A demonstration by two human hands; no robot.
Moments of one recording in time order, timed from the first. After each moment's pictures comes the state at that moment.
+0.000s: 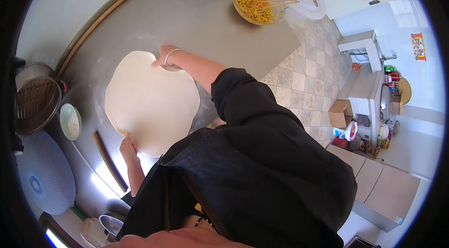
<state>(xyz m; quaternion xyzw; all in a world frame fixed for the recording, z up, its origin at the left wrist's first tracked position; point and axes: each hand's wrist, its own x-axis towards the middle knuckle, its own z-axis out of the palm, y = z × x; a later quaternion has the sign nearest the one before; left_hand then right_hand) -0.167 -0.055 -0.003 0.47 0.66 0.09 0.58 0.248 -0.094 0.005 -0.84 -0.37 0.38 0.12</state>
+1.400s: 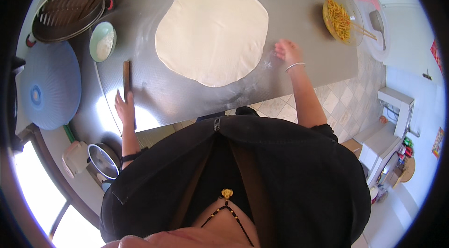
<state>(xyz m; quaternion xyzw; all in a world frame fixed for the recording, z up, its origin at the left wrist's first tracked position) -0.287 -0.011 0.023 0.78 0.62 0.05 0.06 0.267 -0.277 0.014 -0.74 0.03 0.40 0.54</state>
